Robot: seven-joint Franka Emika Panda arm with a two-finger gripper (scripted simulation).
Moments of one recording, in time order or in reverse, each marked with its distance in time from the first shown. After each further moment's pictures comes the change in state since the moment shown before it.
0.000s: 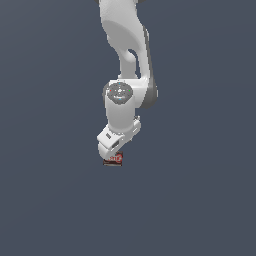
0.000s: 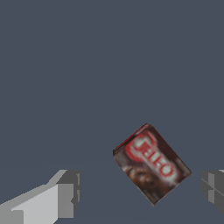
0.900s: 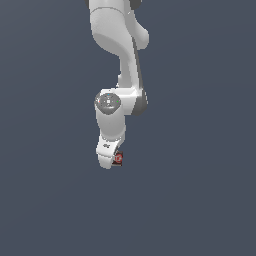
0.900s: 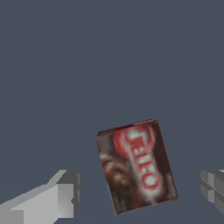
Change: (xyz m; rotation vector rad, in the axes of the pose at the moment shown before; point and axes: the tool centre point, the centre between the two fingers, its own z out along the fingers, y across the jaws) arm -0.018 0.024 0.033 0.002 0.011 -0.447
